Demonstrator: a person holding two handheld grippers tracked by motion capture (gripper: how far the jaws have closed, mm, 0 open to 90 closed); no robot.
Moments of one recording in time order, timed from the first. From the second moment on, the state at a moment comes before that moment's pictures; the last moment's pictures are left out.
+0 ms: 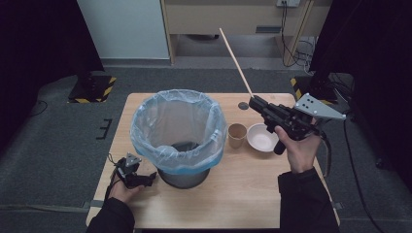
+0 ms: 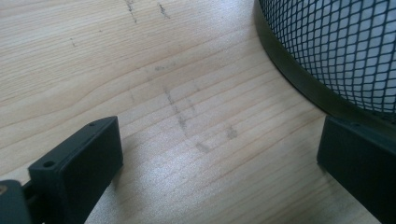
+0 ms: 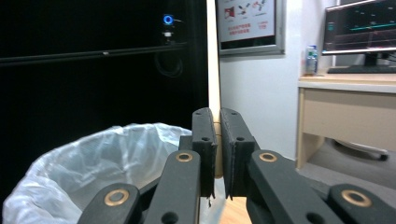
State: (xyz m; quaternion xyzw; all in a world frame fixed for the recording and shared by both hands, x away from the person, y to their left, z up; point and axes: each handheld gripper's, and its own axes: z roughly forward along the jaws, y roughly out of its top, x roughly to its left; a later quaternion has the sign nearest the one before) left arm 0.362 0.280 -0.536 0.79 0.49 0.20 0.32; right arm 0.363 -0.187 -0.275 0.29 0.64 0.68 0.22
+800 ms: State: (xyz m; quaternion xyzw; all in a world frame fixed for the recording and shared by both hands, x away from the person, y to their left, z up) left arm 0.362 0.279 -0.537 0.79 0.49 0.20 0.32; right arm 0.374 -0.110 -0.261 0.24 0.66 0.69 0.18
